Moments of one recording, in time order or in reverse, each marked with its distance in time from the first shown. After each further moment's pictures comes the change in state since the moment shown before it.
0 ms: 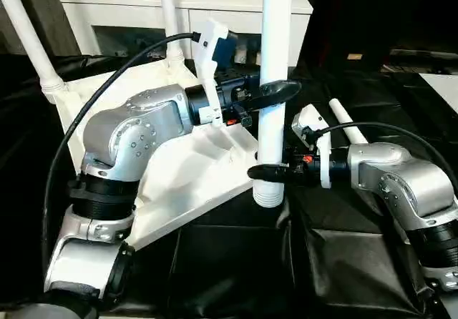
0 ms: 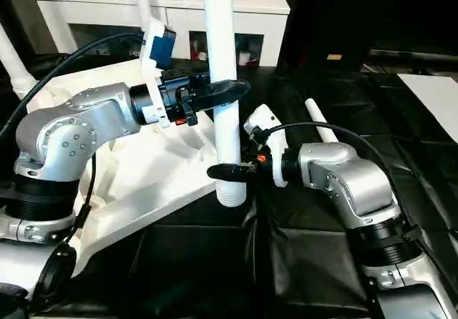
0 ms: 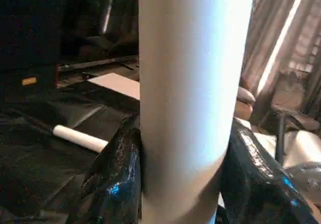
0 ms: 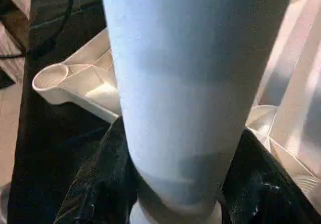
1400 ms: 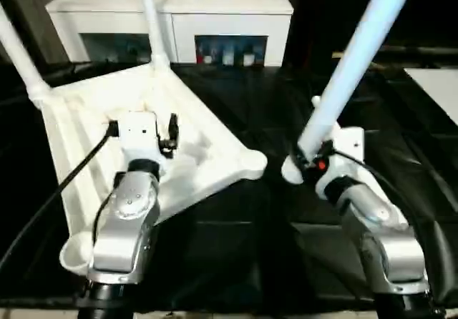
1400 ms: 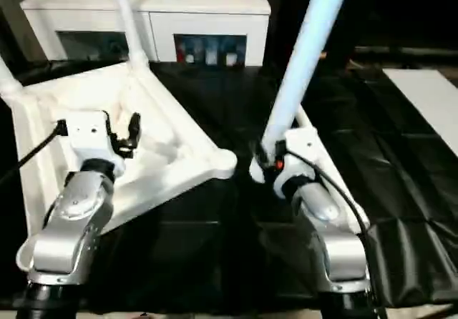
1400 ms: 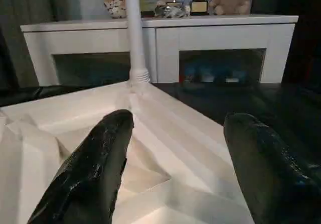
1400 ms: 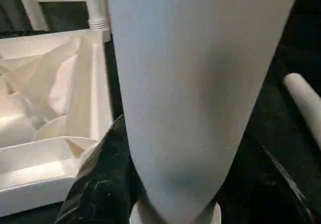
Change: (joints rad) left arm 0.588 -0.143 0.015 -0.135 0.633 -0.570 0.769; right arm 0.361 0.336 -0.194 -0.136 -0.245 -0.316 -0.708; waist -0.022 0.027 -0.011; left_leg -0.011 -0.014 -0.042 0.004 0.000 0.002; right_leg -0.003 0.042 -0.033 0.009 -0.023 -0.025
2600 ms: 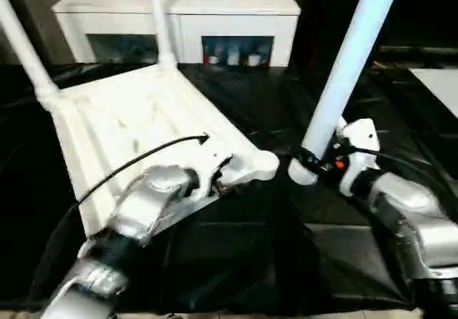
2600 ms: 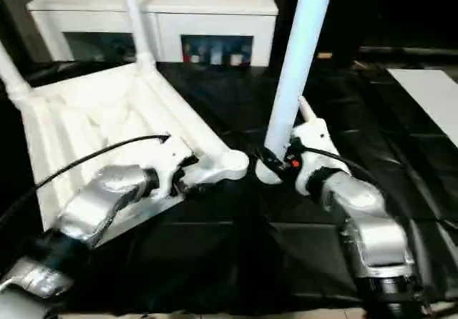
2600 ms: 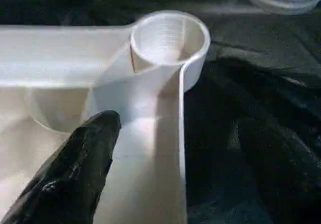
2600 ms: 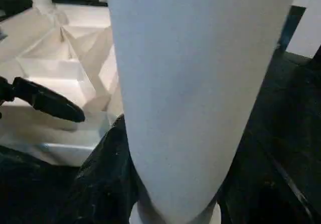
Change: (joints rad) left arm -0.334 0.171 -0.336 0.478 -0.057 0.220 -0.800; right arm -0.058 -0.273 -0.023 0.048 0.085 0.014 0.341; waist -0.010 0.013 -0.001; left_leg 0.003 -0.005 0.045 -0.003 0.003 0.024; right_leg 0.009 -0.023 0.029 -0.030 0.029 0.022
